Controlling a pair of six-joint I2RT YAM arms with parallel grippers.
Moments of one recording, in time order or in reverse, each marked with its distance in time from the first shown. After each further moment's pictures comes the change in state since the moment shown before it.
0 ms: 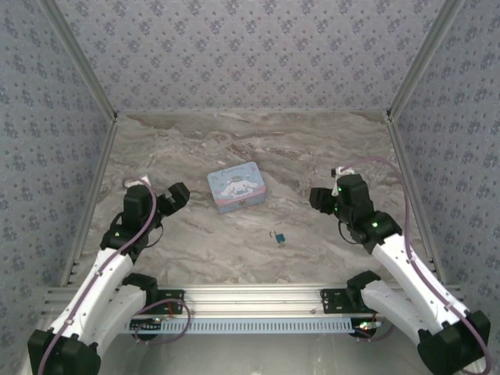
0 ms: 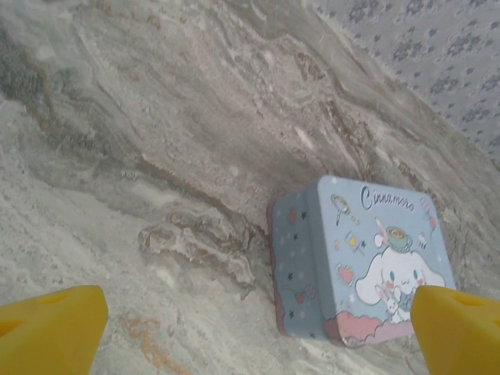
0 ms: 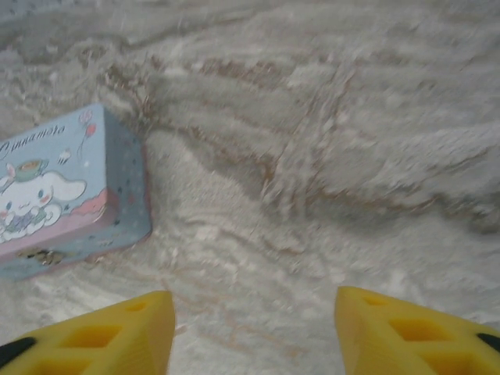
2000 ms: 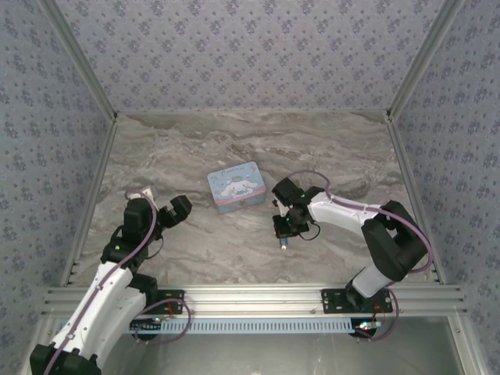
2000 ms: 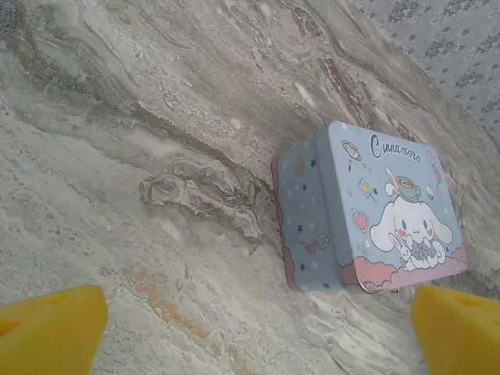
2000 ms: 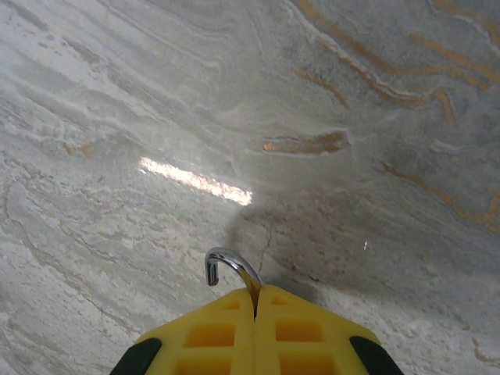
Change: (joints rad) left arm -0.002 -0.130 -0.130 -0.015 0.071 0.005; right arm 0.307 0.773 0.196 -0.153 -0.297 0.057
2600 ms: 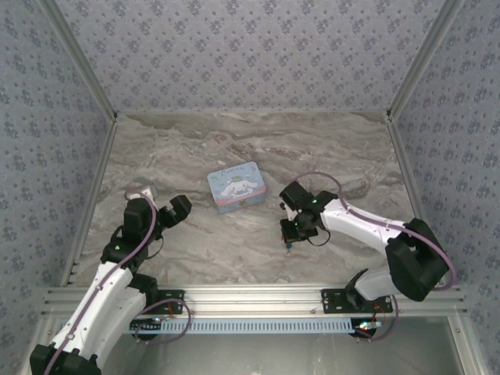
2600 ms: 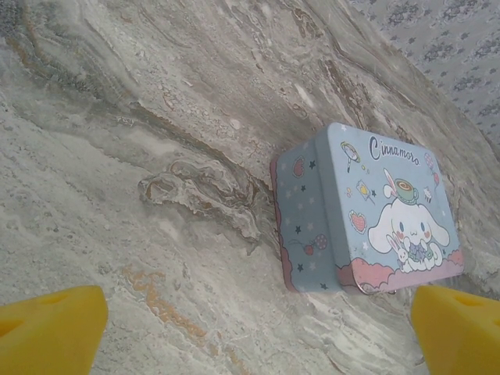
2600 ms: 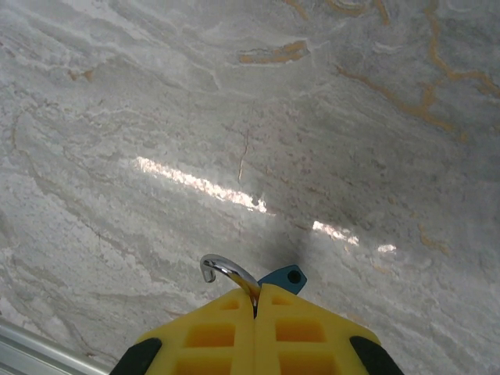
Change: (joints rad) left arm 0.000 -0.002 0.000 0.000 0.000 -0.013; right arm 0.009 -0.158 -0.047 -0.106 0.030 0.007
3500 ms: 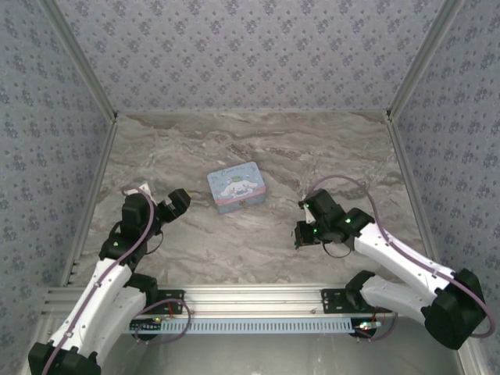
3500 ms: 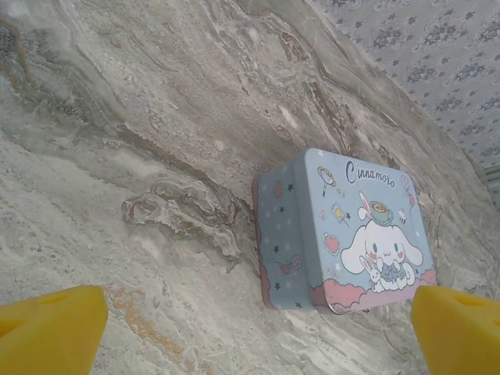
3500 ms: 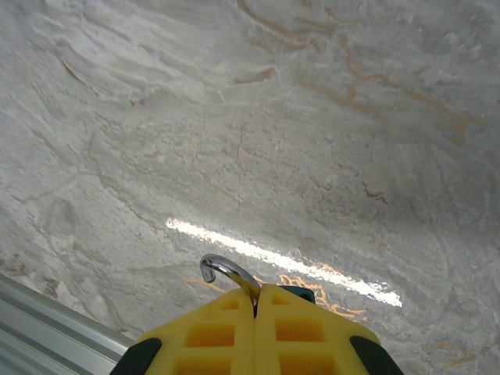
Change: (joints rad) left arm 0.000 0.029 0.056 -0.001 -0.008 -0.028; right arm -0.025 -0.385 -0.142 -0.009 0.027 0.068
